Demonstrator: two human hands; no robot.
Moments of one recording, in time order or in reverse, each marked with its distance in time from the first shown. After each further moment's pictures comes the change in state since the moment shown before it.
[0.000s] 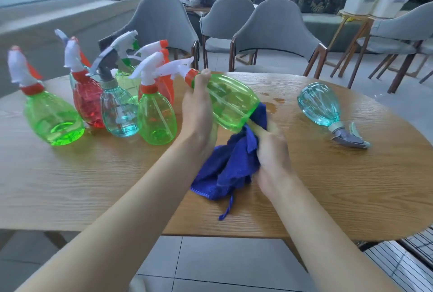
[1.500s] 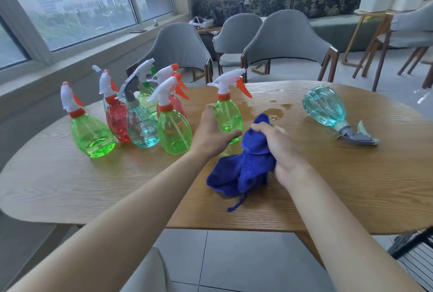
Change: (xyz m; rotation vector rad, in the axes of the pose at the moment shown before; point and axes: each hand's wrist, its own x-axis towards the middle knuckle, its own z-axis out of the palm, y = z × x) left_hand 0.002 -0.021 -0.028 1.175 -0.162 0.205; right_hand 0.014 -0.018 -0.026 -0.183 -0.027 0.204
